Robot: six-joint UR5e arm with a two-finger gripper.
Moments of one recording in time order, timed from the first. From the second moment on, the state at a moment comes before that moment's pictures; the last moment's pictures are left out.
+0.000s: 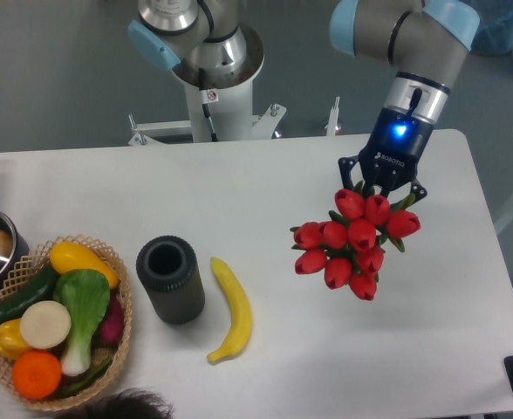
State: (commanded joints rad) arm 2.90 -1.76 -1.80 -0.87 0.66 1.20
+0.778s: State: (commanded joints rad) arm 2.89 -1.77 -1.78 -0.87 0.65 1.20
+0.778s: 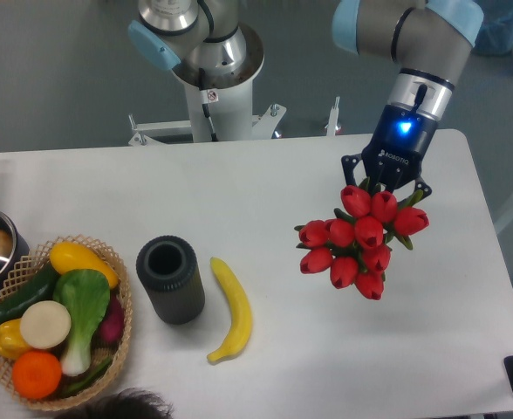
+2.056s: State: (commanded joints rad) arm 2.69 -1.74 -1.88 -0.86 0.10 1.39
